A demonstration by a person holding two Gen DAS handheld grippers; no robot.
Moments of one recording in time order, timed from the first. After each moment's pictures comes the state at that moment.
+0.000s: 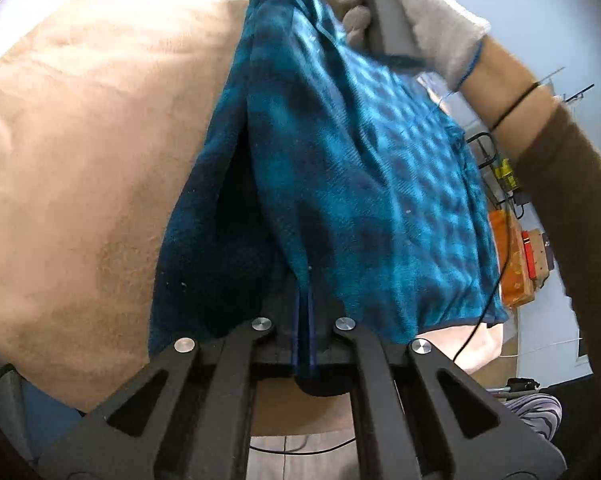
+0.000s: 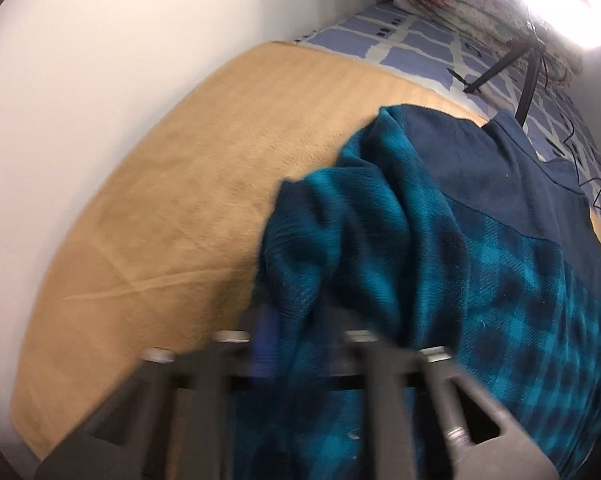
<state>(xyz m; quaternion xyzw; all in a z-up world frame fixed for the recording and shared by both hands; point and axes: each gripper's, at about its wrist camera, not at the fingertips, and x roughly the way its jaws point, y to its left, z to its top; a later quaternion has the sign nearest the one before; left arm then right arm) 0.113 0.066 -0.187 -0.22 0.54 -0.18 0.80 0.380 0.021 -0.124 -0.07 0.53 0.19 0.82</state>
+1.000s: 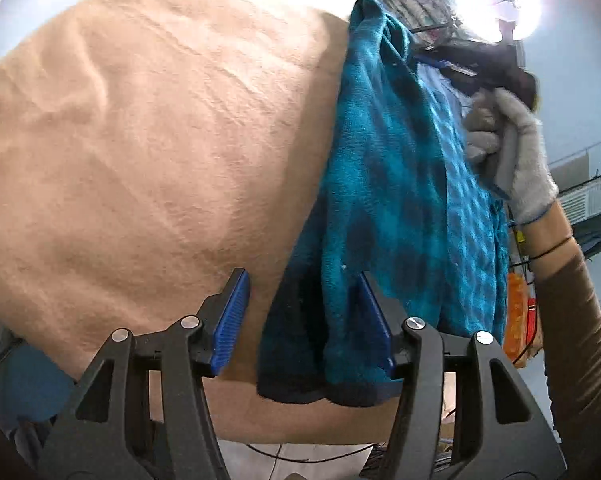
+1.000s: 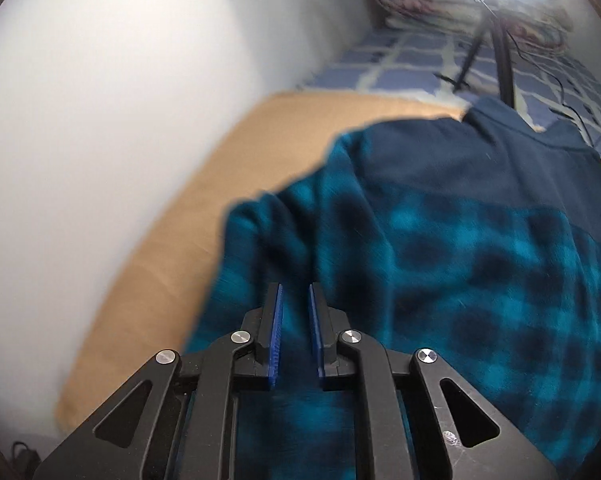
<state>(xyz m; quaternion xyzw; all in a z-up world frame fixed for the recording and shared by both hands) 0.111 0.116 -0.212 -0.30 0.54 -0.07 0.79 0.374 -0.054 -0.127 0.05 0.49 0.25 0.84</state>
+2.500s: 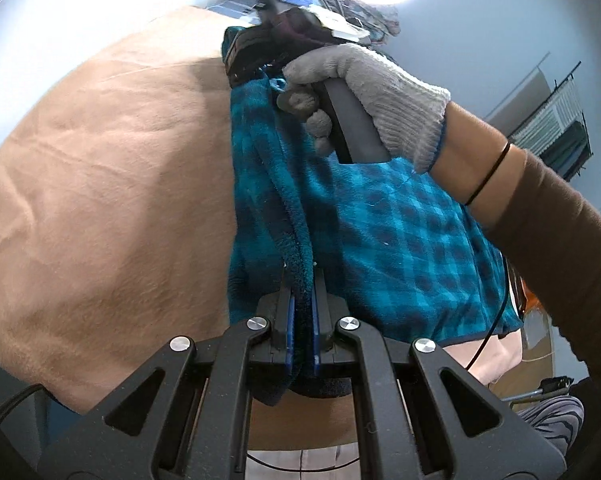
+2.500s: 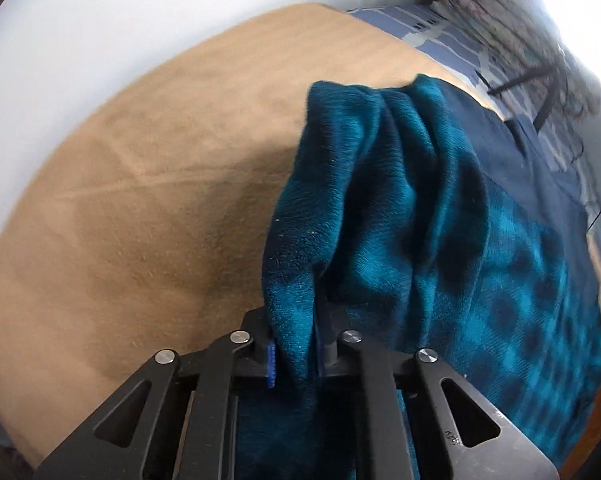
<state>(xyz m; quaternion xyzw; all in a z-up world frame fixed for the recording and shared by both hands) 0.104 0.043 -0.149 -0.17 0.48 -0.16 0.85 0.324 0.023 -0.147 -0.13 0.53 0.22 0.81</state>
